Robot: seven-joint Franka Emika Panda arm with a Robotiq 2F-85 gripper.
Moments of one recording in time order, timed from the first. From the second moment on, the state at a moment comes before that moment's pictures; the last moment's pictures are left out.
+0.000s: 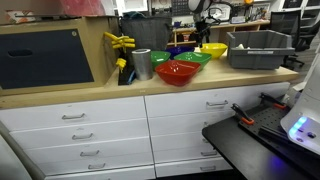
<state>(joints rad) -0.05 0.45 -0.02 -1.67 -0.26 2.06 -0.31</state>
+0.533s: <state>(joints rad) -0.06 0.51 -0.02 -1.64 -0.26 2.06 -0.37</state>
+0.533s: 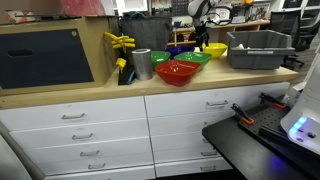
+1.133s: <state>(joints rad) -0.06 0.57 -0.02 -1.58 -0.27 2.11 -0.43</state>
